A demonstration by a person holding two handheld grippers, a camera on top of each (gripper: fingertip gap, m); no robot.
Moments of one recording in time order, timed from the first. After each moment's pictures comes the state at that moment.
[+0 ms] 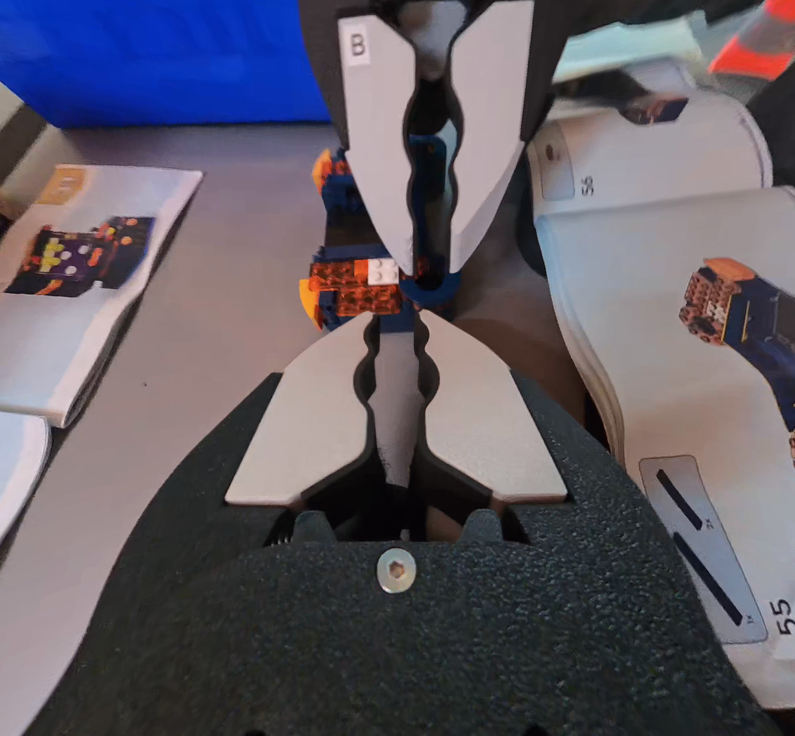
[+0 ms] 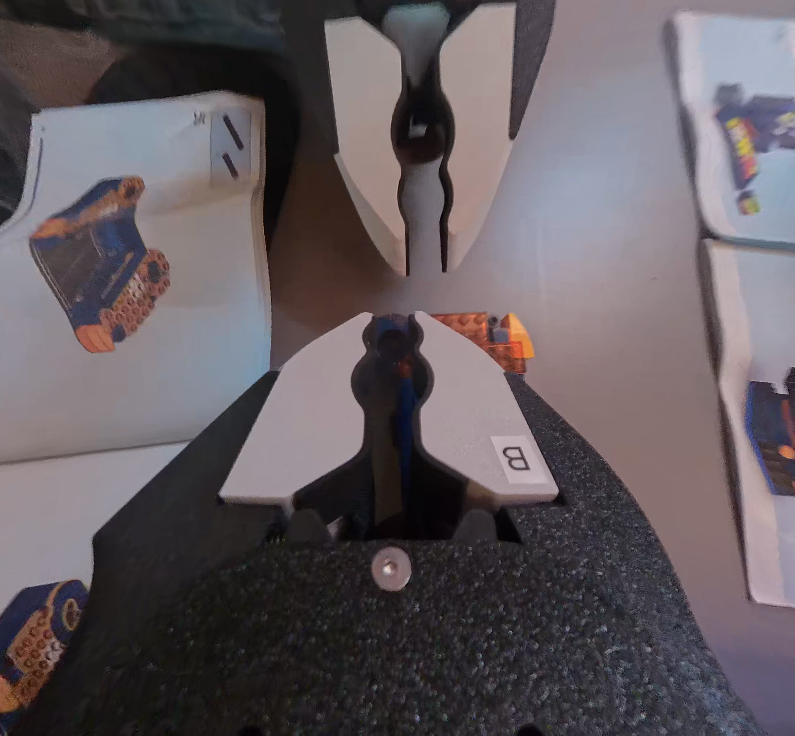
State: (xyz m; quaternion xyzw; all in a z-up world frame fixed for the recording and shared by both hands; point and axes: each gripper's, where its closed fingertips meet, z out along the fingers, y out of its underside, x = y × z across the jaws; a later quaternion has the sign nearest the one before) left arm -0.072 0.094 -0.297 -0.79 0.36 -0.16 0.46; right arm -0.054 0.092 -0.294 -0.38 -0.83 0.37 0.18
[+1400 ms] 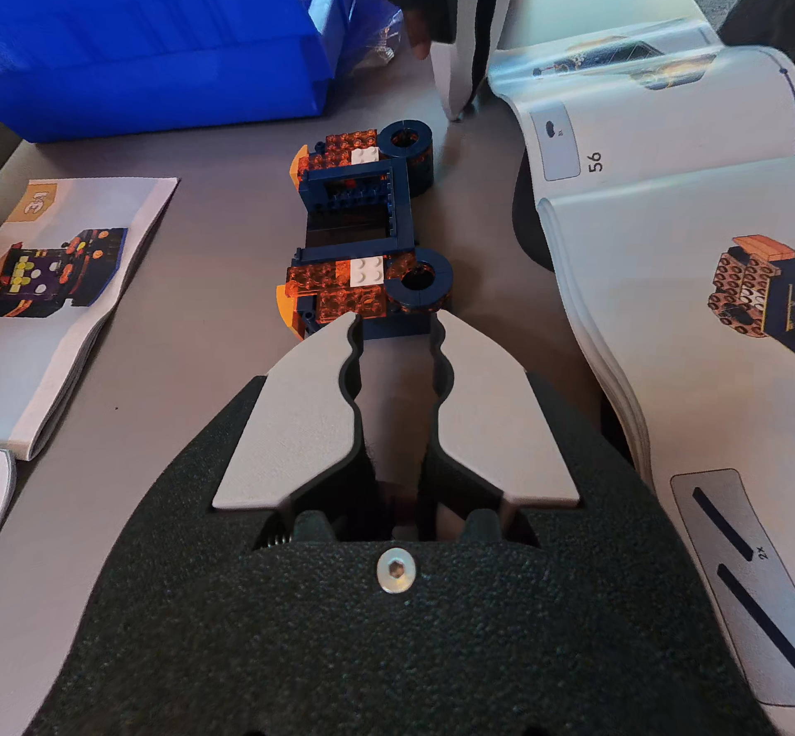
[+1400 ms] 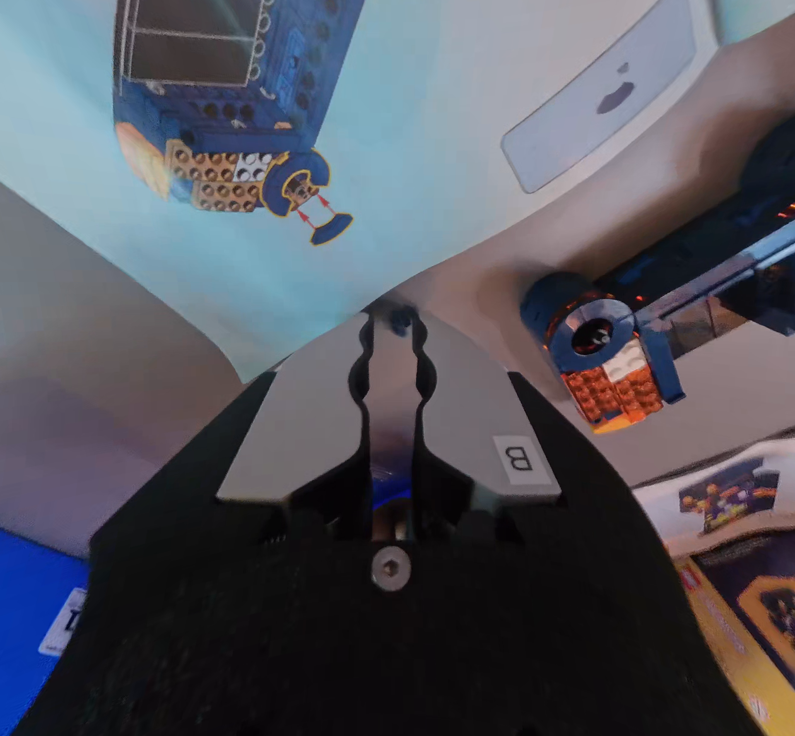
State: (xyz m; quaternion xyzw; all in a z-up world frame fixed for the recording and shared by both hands) left arm -0.061 0.096 -0.311 -0.78 0.39 -0.16 0.46; right arm 0.094 0.176 -0.342 0.07 -1.00 0.03 0.05
